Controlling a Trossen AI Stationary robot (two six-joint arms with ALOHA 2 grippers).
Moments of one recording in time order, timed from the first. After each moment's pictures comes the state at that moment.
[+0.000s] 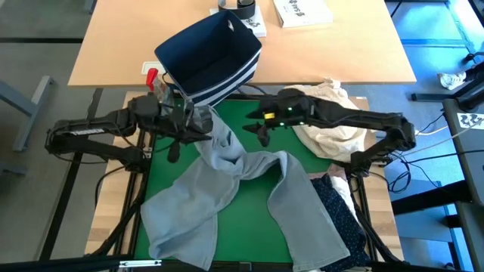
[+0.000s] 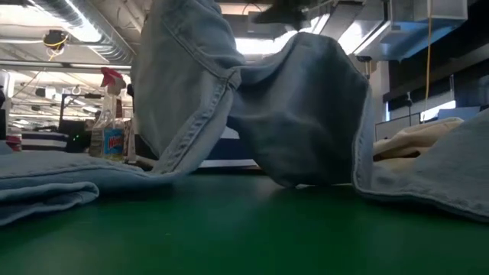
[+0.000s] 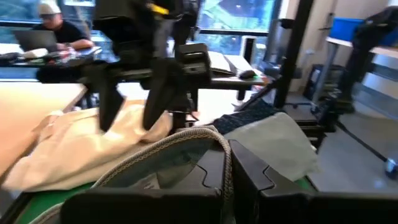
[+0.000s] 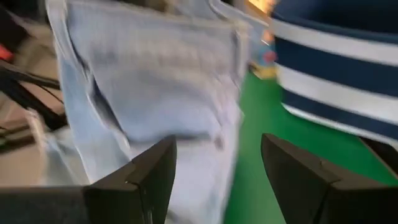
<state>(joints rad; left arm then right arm) 0.14 0.91 0.98 -0.20 0.26 -0.04 -0.15 1.50 1.46 -0.40 -0.07 0.21</state>
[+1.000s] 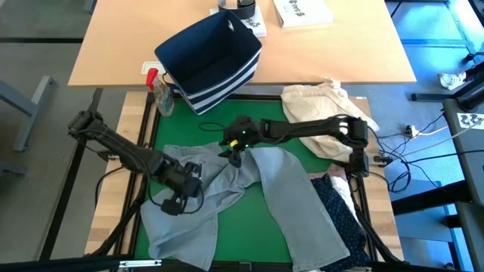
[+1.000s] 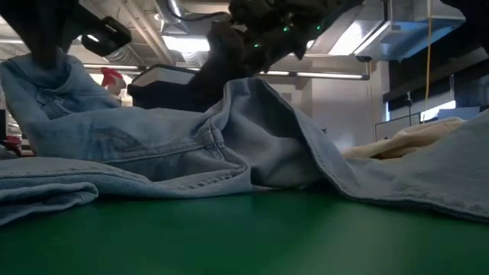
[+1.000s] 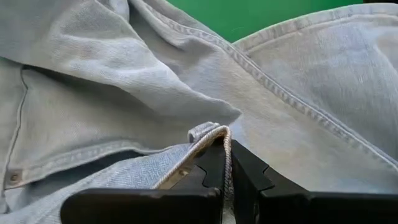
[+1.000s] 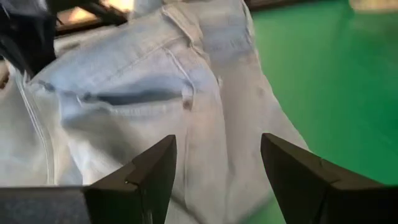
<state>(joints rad) -0.44 1.31 0.98 -0.85 0.01 -0.15 -0.13 1.97 1.46 -0.08 -0.26 0.08</state>
